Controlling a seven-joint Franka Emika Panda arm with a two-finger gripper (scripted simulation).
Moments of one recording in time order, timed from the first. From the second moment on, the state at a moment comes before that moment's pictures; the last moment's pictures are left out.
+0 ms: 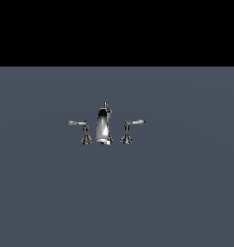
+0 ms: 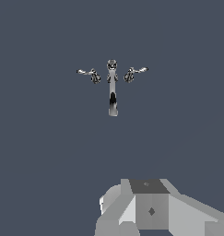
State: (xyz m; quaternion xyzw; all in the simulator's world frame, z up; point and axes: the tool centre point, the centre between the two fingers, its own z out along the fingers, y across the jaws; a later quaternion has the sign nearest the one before) arm -0.247 0.010 0.504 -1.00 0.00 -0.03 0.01
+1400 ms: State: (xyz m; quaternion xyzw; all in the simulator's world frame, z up) arm -0.158 0.037 0.398 -0.98 0.19 -0.02 0.01
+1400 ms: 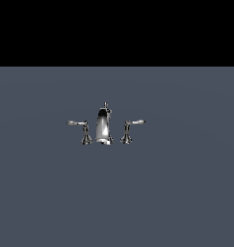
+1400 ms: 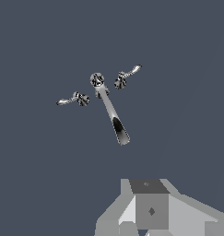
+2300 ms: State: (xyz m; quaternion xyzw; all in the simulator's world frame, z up) arm -0.052 0.024 0.276 -0.91 0.40 -0.01 0.01
